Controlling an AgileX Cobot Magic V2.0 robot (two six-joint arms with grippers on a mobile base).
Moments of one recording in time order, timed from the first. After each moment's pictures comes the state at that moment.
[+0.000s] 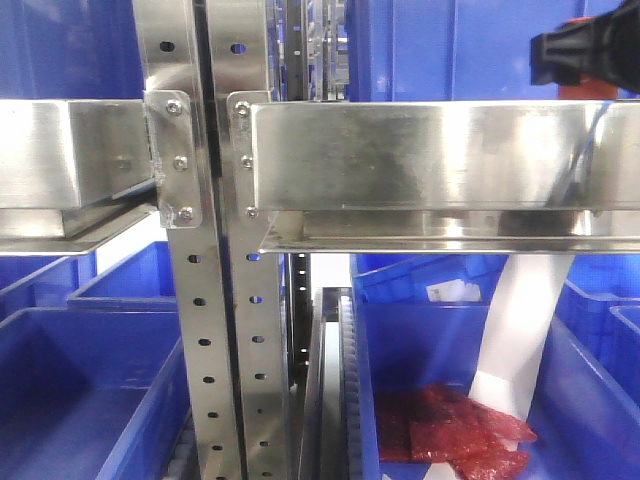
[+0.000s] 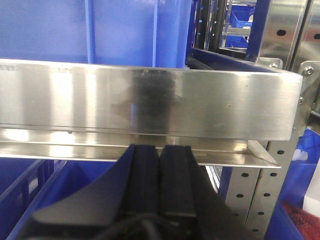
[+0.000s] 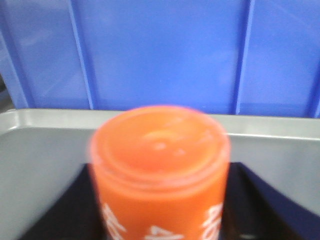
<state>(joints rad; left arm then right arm) -0.09 -0.01 0.03 -0.07 0.07 0.03 0.08 1.59 -0.80 0.05 -0.49 0.05</state>
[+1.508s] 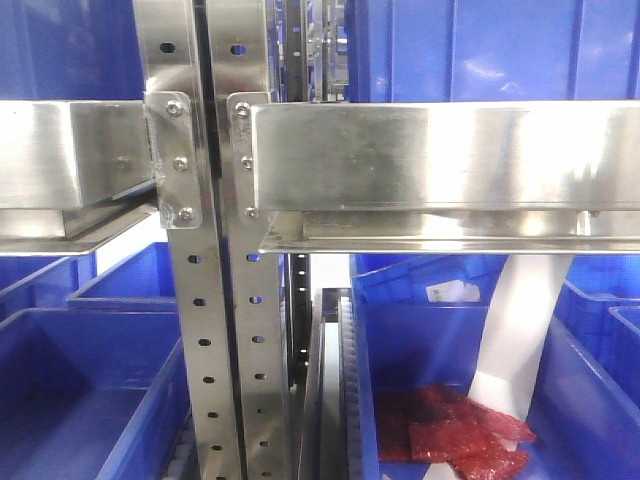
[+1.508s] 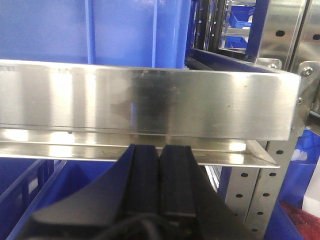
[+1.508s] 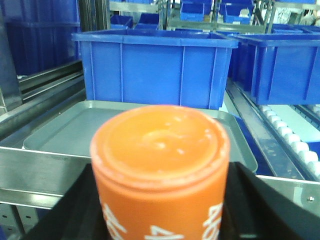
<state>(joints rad) -0.09 -0.01 0.03 -0.07 0.07 0.03 0.08 0.13 -0.59 -0.06 0.61 0.07</state>
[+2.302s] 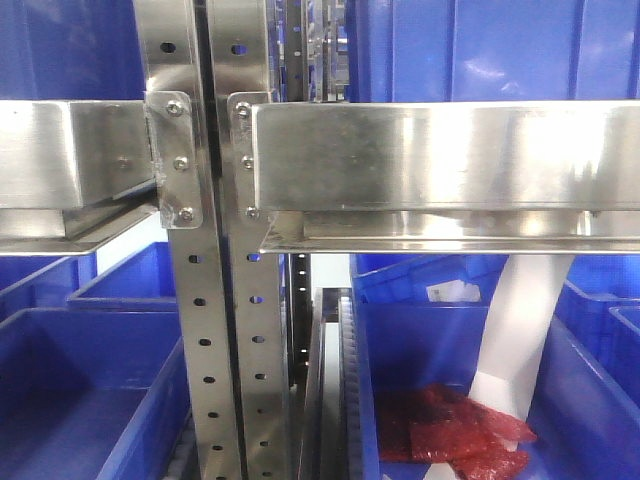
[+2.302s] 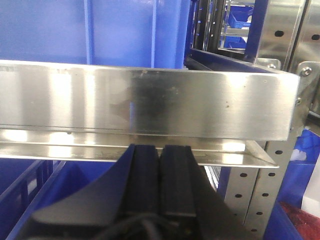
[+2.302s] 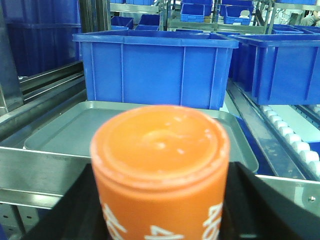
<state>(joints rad) -0.09 -0.01 0.03 -0.07 0.07 0.03 0.08 0.13 -0.59 -0.05 0.61 0.07</state>
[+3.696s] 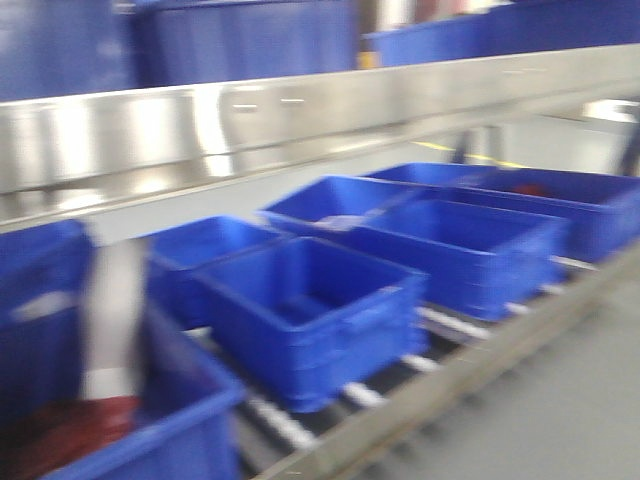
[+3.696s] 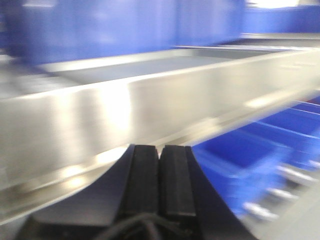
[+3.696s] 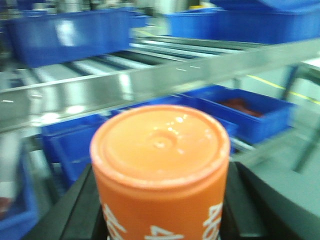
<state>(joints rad) -0.09 -0.01 0.03 -0.07 0.07 0.03 0.09 0.13 -0.59 -0.05 0.61 0.07</state>
